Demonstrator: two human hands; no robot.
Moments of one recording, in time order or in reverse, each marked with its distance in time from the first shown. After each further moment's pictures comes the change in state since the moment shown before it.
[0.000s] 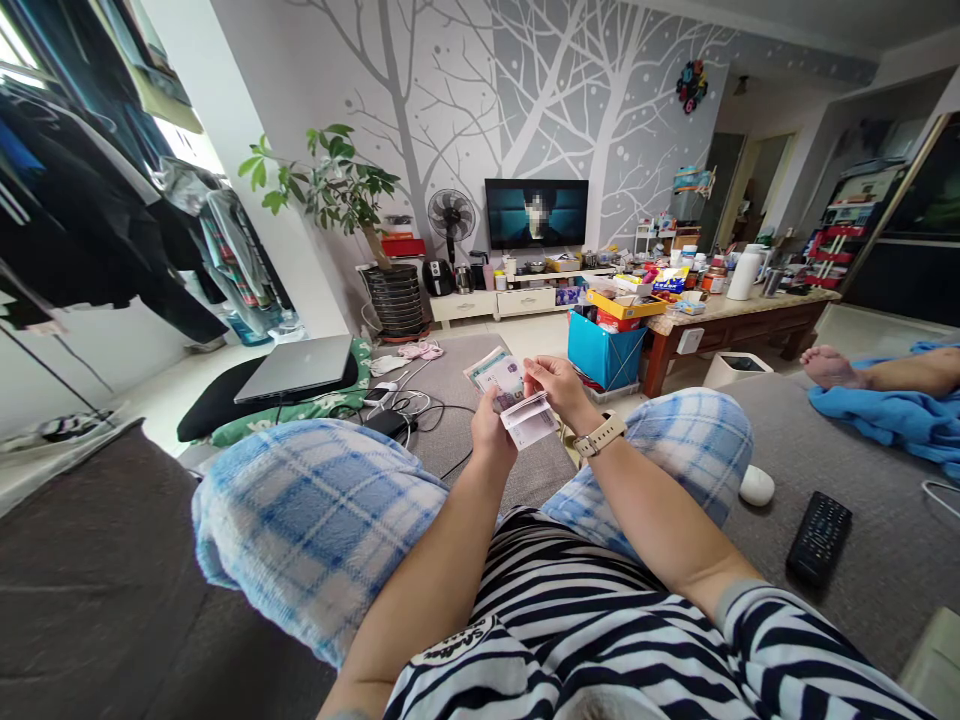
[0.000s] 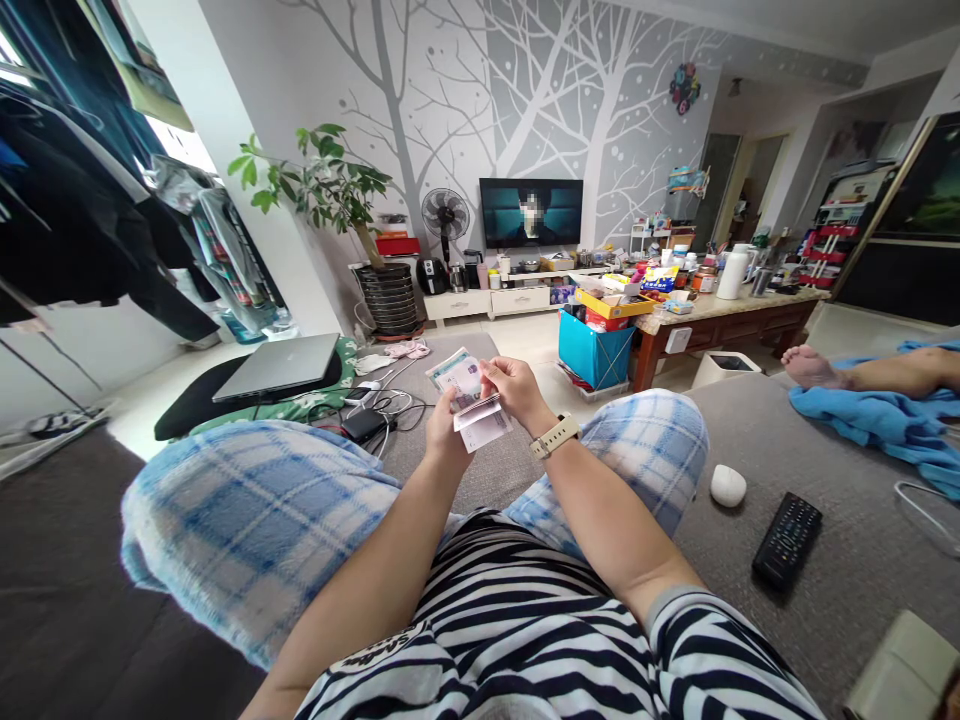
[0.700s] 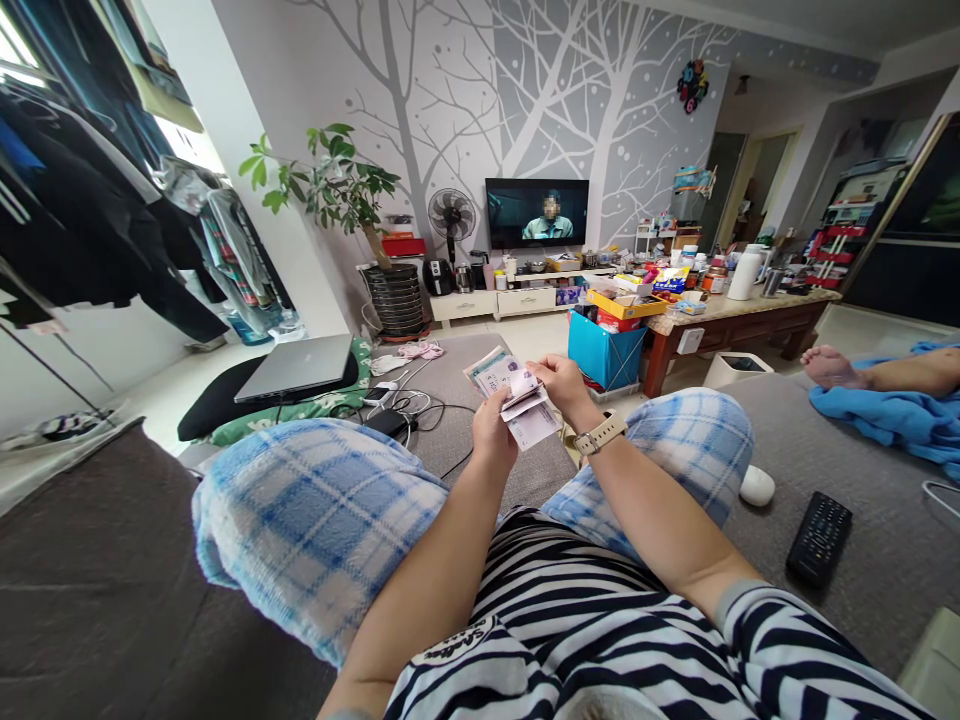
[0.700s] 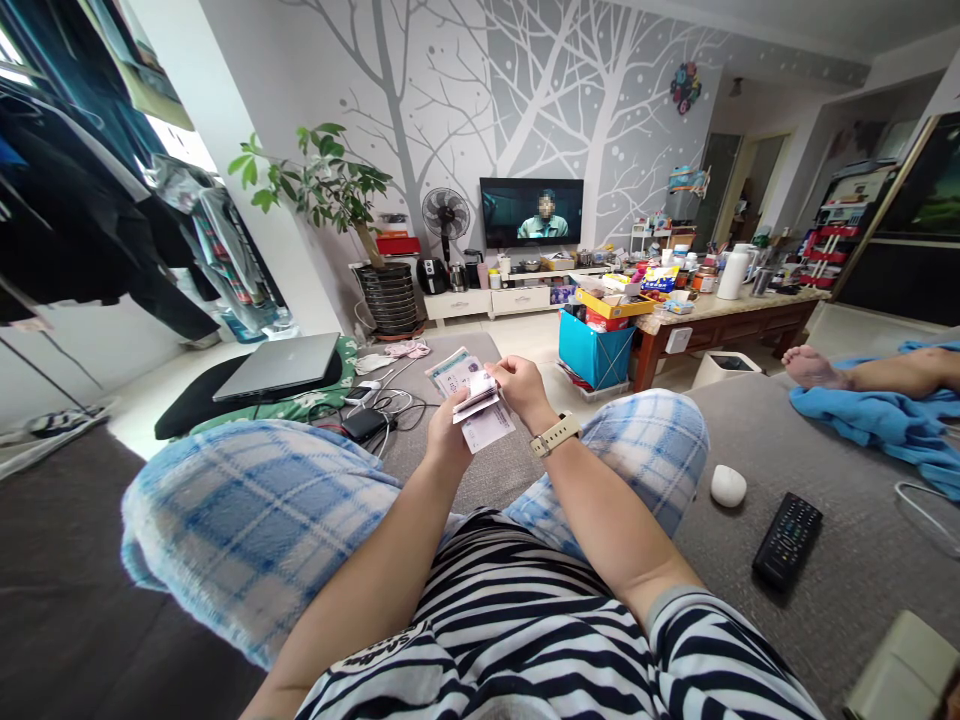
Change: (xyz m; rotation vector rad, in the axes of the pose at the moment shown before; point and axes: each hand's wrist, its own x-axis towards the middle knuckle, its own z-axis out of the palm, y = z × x) left_hand 0.004 -0.003 -0.011 0.040 -0.086 -0.012; right_hand 0.009 0.014 -0.007 -0.166 0.178 0.053
